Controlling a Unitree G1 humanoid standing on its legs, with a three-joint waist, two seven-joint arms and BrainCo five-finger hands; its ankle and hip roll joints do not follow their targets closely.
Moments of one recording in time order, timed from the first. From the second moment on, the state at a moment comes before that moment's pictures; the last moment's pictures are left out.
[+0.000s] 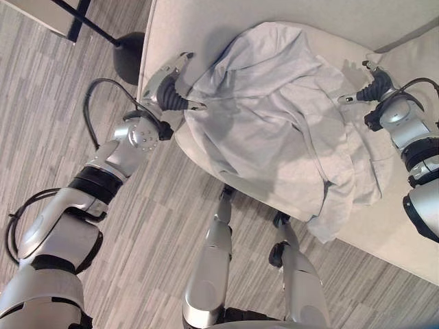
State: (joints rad) left arm -0.94 0.84 -0.60 0.46 0.12 -0.11 0.24; right arm -1.28 -0.72 0.70 1.25 0.08 -0.08 -0.10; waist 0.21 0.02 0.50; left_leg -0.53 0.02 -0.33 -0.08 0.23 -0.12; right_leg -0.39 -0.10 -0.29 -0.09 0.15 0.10
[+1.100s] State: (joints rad) left arm -0.81 0.59 -0.63 0.49 0.13 -0.08 0.28; right arm -1.33 -0.70 0.71 1.29 0.10 -0.07 -0.16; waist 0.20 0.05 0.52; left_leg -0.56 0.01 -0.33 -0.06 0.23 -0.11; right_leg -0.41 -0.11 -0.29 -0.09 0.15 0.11
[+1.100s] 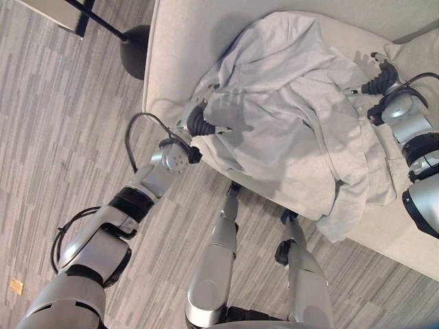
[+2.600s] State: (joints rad) left arm -1.07 0.73 -0.81 0.54 0.40 -0.07 0.49; right arm -1.42 -0.66 0.80 1.18 0.12 -0.10 -0.26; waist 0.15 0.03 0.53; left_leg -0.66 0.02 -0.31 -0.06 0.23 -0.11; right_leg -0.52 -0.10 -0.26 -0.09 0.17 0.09
